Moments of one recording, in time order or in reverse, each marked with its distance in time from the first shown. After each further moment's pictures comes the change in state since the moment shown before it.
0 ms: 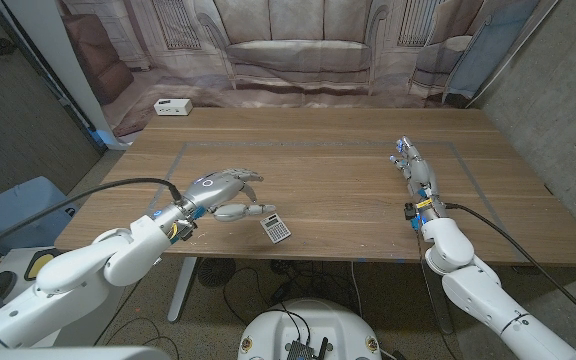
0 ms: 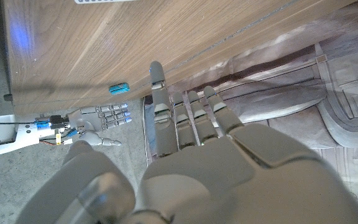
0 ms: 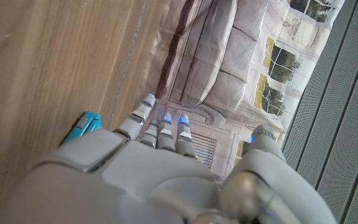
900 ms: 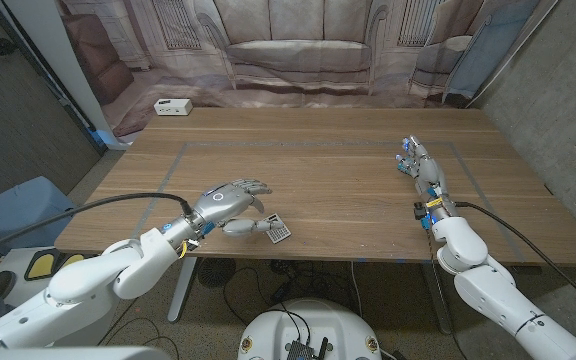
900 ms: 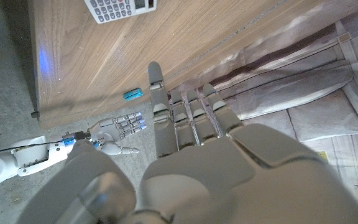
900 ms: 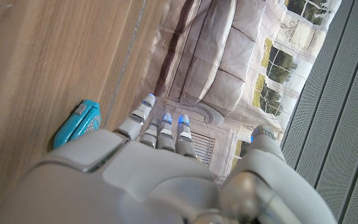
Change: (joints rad) left arm -0.003 0.062 0.106 0.002 0.137 0.059 0.119; left_hand 0.014 0.026 0.010 -0.002 0.000 0.007 -0.018 -0.019 0.000 0.032 -0.014 0.005 0.000 0.027 -0.019 0.007 -0.002 0.029 -0.007 0.008 0.000; right arm -0.023 -0.043 0.039 -0.015 0.036 0.003 0.042; right_hand 0.000 0.000 0.000 0.000 0.000 0.000 0.000 0.000 0.000 0.000 0.000 0.000 0.005 0.000 0.000 0.000 0.000 0.000 0.000 0.000 0.000
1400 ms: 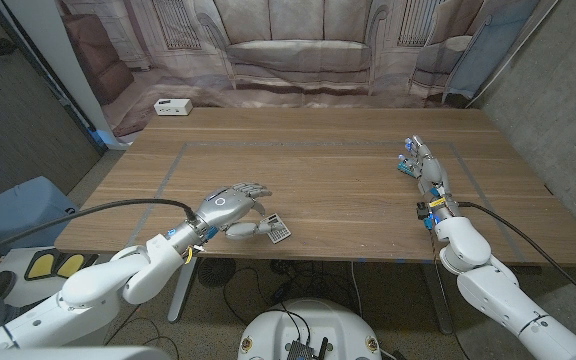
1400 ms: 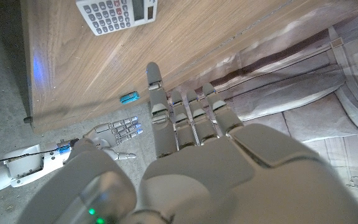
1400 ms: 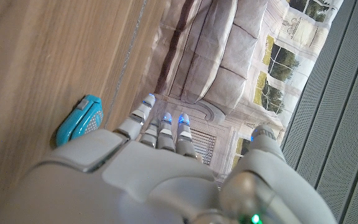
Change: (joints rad) left arm -0.049 0.008 0.095 0.045 0.010 0.051 0.067; left_hand 0.005 0.005 0.004 -0.004 0.000 -0.002 -0.023 -0.007 0.000 -0.008 0.000 0.000 0.000 -0.008 0.000 -0.004 0.000 0.001 -0.001 0.000 0.000; right arm -0.005 -0.003 0.009 0.001 0.009 -0.001 0.003; right_hand 0.000 0.000 0.000 0.000 0.000 0.006 -0.006 0.000 0.000 0.000 0.000 0.000 0.000 0.000 0.000 0.000 0.000 0.000 0.000 -0.004 0.000
